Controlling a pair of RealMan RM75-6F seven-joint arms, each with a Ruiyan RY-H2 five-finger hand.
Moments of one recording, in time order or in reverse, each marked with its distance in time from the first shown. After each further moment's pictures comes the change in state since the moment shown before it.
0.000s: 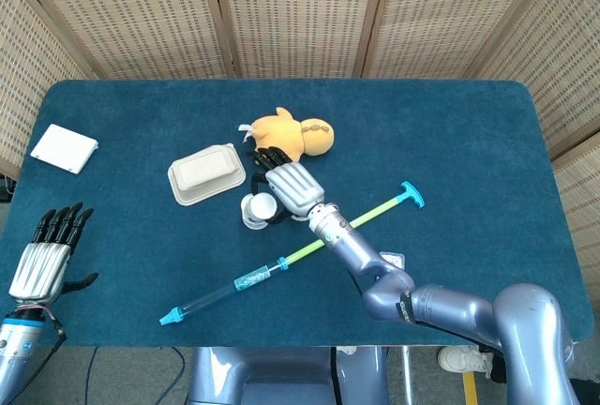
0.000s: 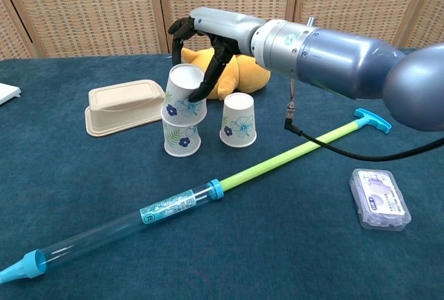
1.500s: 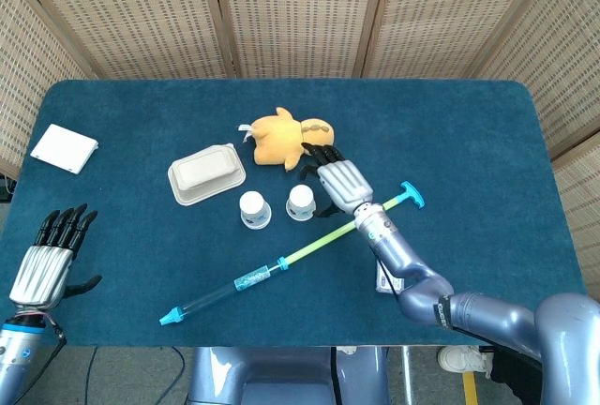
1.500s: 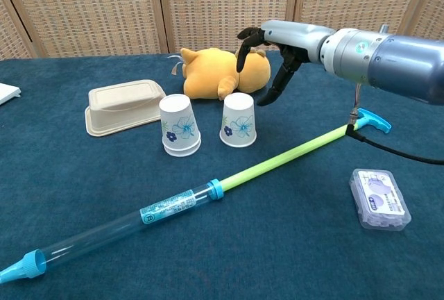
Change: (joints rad) left arm 0.007 0.011 0.021 -0.021 0.060 0.054 -0.008; right arm -0.129 0.130 -0.069 -0.070 0.093 0.014 -0.070
